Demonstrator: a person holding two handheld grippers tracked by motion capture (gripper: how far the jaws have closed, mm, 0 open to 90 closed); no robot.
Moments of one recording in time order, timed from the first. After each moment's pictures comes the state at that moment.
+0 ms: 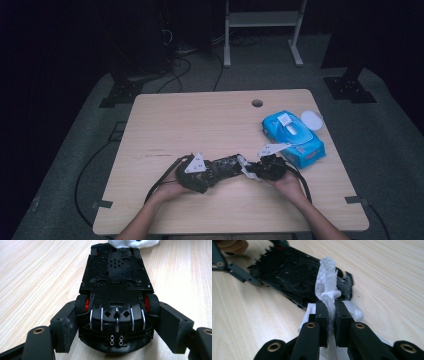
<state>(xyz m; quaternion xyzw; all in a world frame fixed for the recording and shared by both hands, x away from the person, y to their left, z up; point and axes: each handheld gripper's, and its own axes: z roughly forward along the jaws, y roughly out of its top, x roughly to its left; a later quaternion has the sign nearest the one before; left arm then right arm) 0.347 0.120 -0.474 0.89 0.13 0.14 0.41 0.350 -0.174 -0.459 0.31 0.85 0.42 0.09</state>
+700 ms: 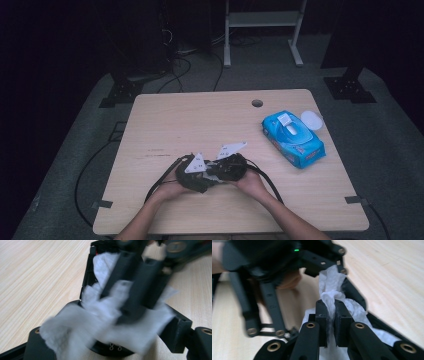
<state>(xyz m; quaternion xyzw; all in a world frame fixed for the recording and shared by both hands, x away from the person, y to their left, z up) 0.348 0.120 -0.473 0.89 0.13 0.15 0.42 0.356 -0.065 -0.450 0.22 0.86 0.45 0.05</state>
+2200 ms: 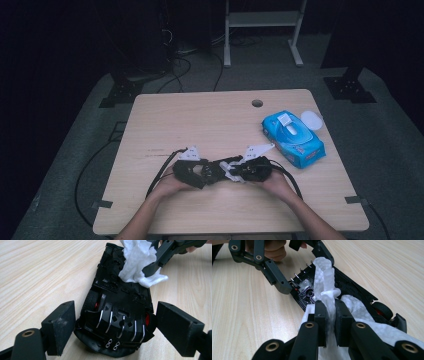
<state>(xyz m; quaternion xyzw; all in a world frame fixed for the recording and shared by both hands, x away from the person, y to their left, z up) 0.365 0.131 -0.473 0.86 0.21 0.03 0.46 0.355 -0.137 -0.462 0.21 0.87 0.45 0.06</state>
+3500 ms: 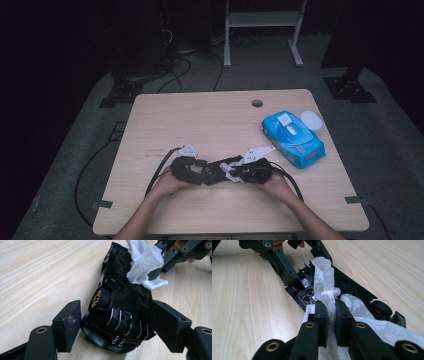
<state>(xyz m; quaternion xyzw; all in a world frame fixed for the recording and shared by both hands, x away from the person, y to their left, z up) 0.367 0.138 -0.469 0.86 0.24 0.01 0.45 0.348 -0.137 -0.463 0.20 0.87 0.45 0.07</state>
